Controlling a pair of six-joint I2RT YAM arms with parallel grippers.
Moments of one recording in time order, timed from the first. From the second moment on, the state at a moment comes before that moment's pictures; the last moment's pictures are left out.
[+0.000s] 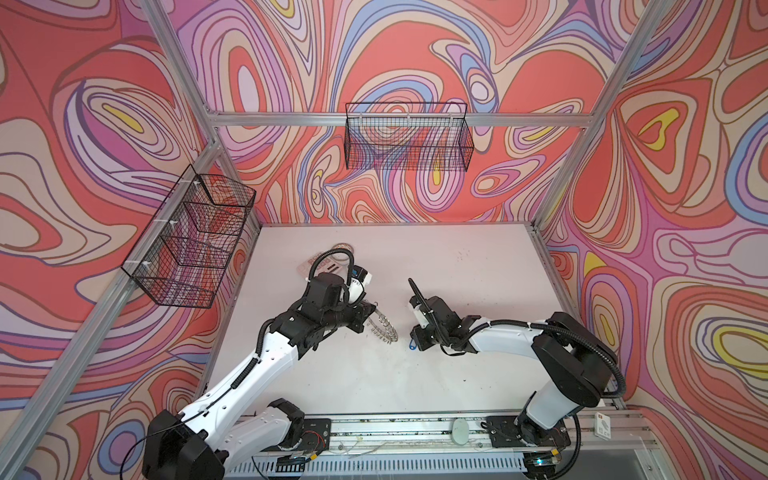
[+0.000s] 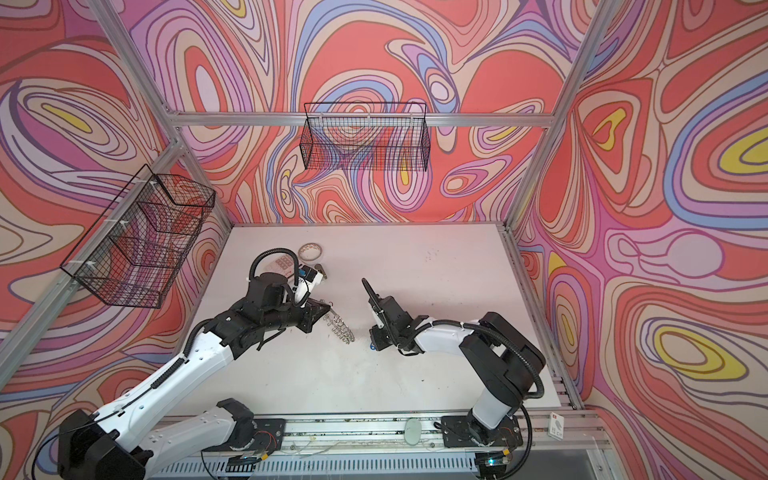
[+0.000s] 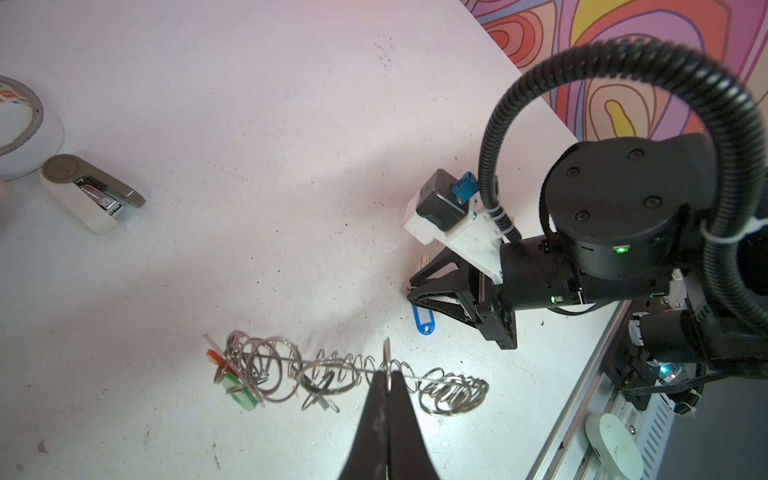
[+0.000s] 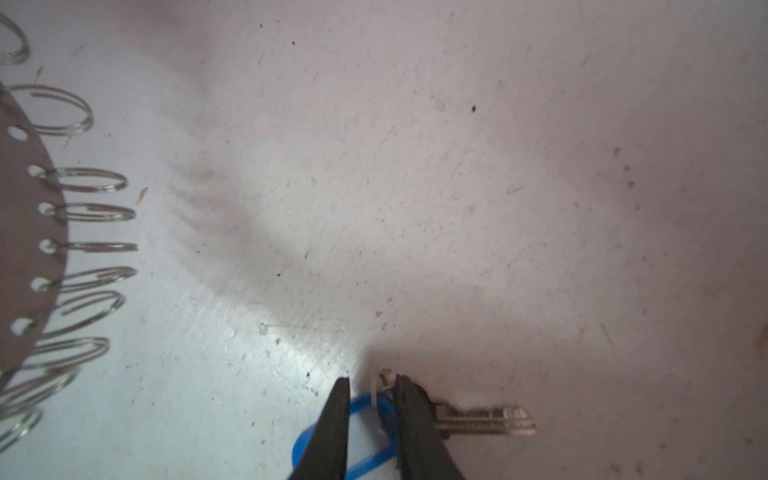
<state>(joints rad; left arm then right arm) -0.51 1.06 0.84 -0.44 0.32 -0.18 0.76 1.65 0.76 -0.06 -0.07 0.31</state>
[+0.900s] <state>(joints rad) -0.51 1.08 0.84 -0.44 0.33 -0.18 0.76 1.64 0.77 -0.04 -0.04 0.30</state>
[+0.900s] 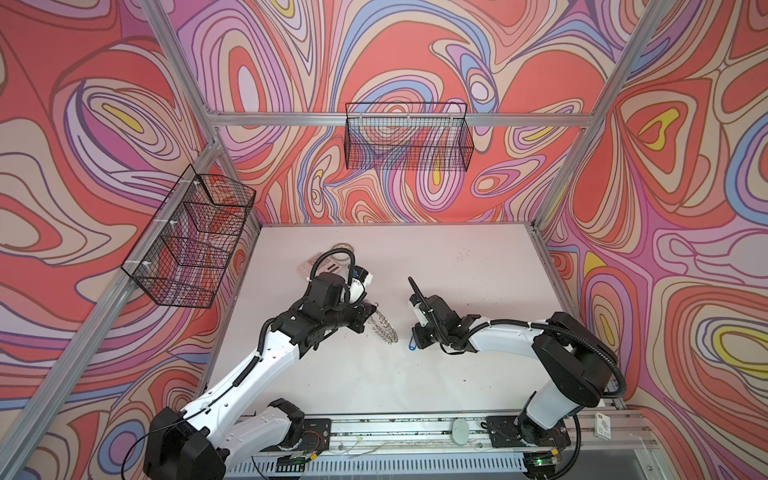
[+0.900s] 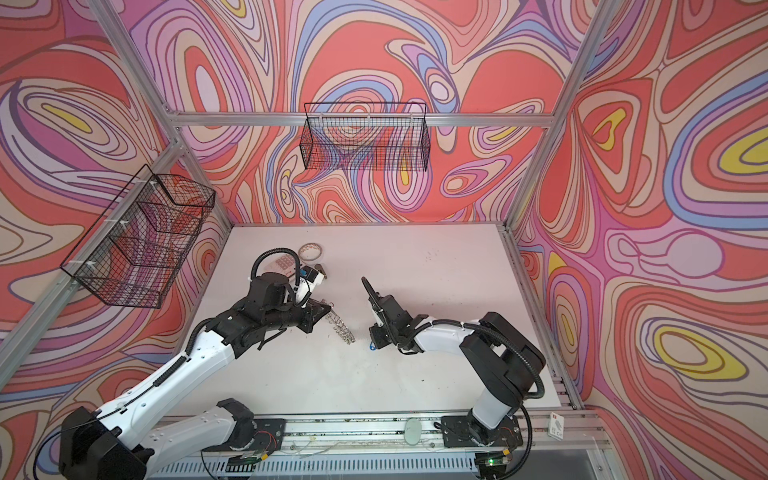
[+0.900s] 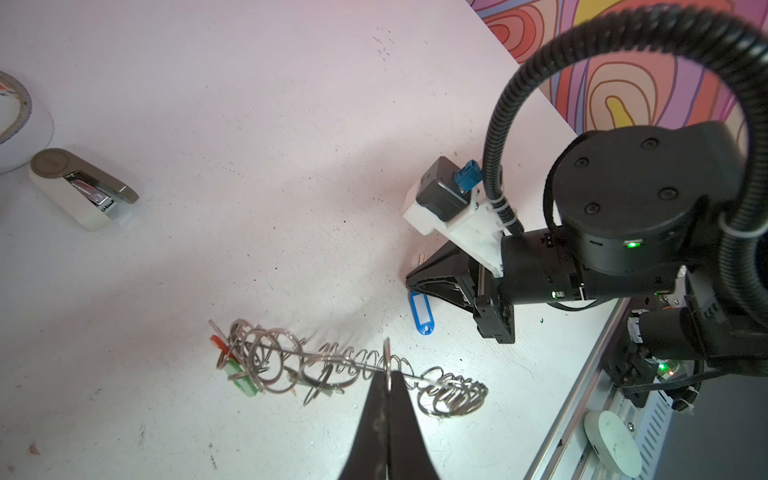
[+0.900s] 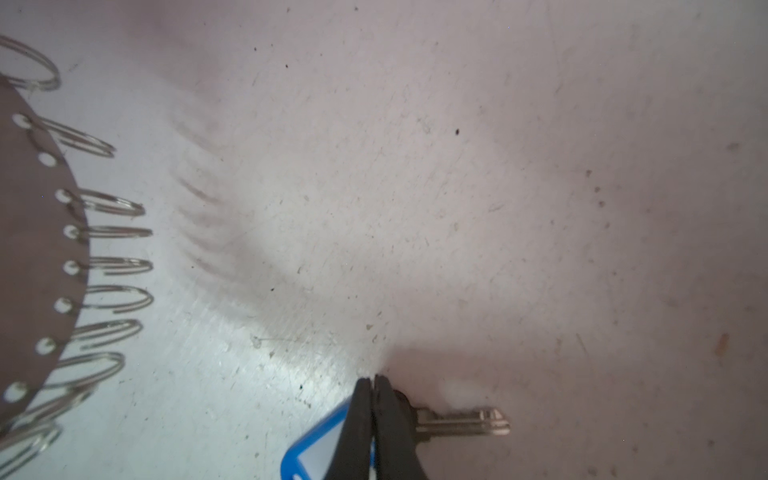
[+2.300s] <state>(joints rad) -0.64 1.14 0.91 -0.41 0.43 -0.12 0.76 1.10 0.53 0.52 -0.38 0.35</state>
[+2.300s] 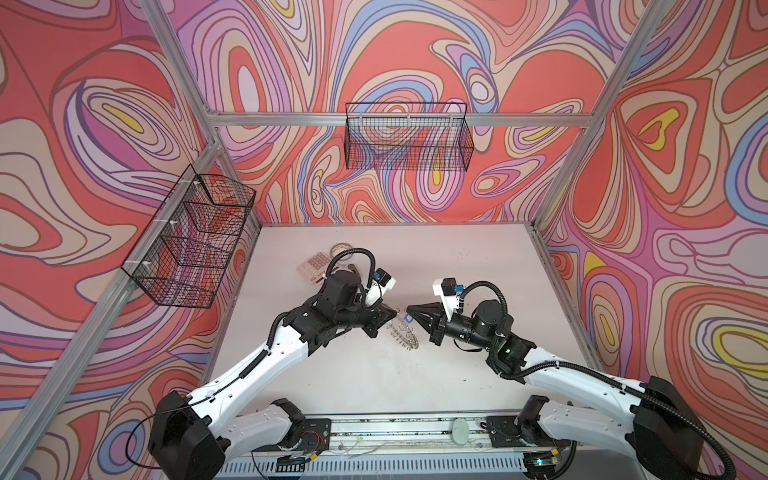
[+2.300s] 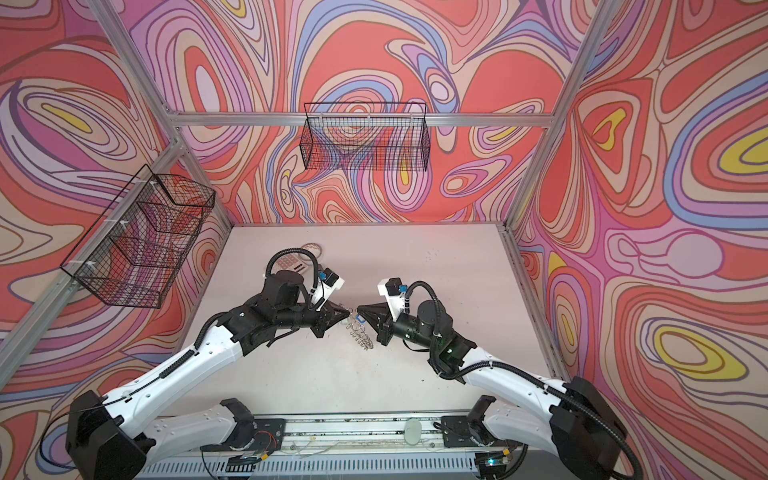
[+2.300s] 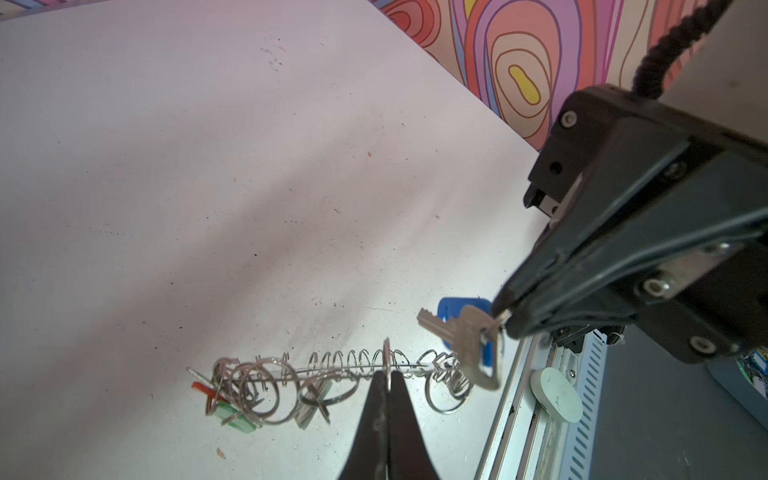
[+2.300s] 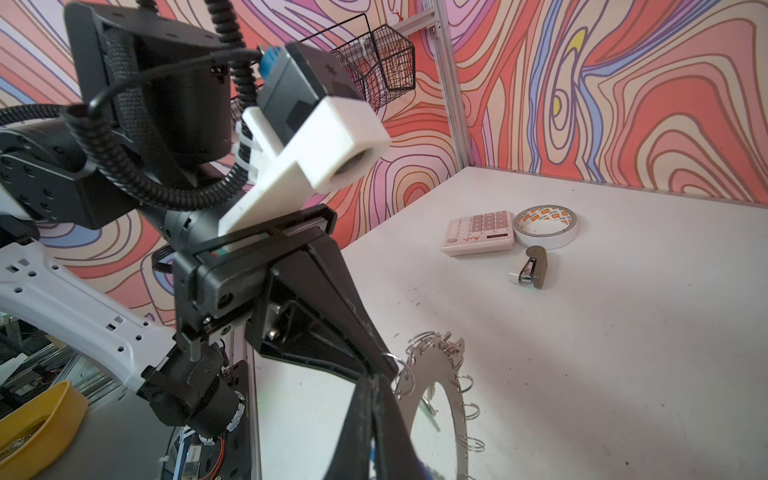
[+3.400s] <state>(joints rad) -0.67 1.15 0.91 -0.33 0.46 -0.20 0.76 1.13 0.52 0.56 -0.34 0.35</state>
